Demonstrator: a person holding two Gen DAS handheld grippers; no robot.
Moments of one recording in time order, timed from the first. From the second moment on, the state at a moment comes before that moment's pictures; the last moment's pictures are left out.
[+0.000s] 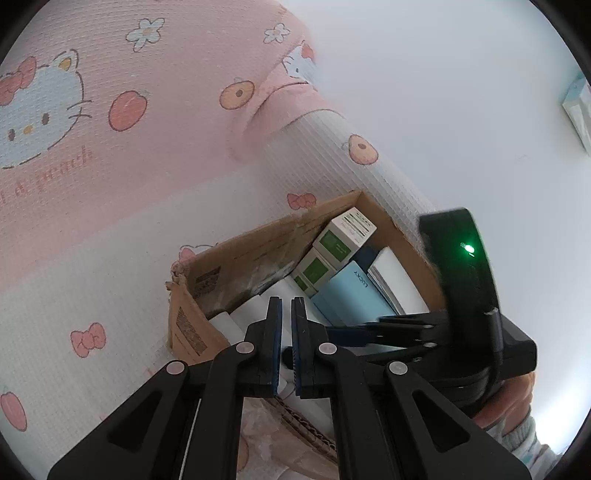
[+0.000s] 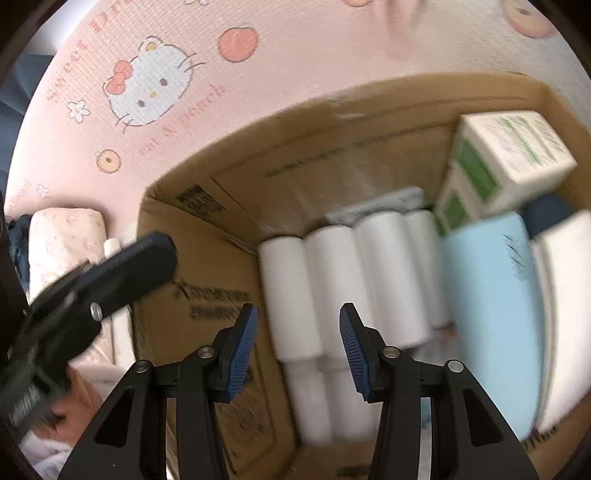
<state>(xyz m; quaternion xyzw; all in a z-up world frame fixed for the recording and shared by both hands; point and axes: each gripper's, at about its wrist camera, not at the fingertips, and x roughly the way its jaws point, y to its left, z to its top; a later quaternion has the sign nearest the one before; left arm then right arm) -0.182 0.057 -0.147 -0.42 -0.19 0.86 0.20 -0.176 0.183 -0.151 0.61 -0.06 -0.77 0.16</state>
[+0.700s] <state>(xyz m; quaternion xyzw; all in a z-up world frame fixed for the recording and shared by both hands) -0.243 0.120 -0.178 -0.62 -0.13 0.75 0.20 -0.167 0.210 -0.184 0.69 0.00 -0.71 0.14</state>
